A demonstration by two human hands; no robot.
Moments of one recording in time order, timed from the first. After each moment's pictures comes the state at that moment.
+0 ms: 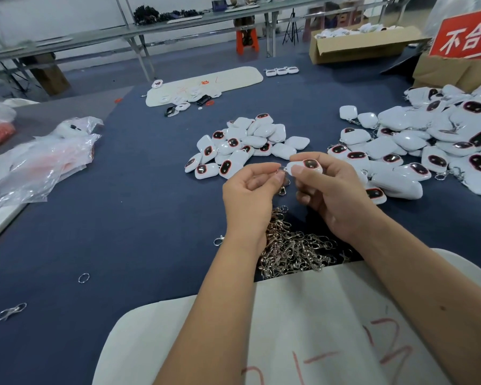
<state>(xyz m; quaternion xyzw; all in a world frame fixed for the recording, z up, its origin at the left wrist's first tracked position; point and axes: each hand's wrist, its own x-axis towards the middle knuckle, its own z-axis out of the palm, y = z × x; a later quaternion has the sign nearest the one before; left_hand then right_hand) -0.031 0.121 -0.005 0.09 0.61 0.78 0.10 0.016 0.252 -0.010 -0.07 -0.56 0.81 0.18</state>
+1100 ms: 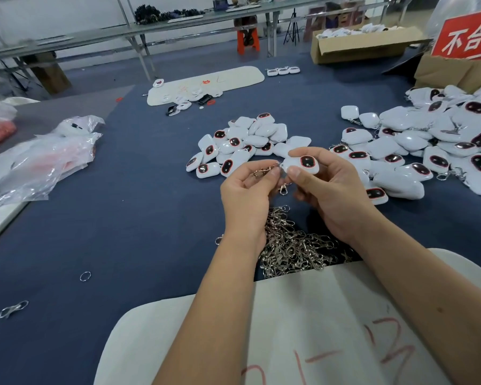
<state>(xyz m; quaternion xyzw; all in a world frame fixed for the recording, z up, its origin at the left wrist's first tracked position) -0.032 0.118 -0.001 0.08 0.57 0.81 0.11 0.017 0.249 -0.013 -0.01 -0.60 0.77 0.21</state>
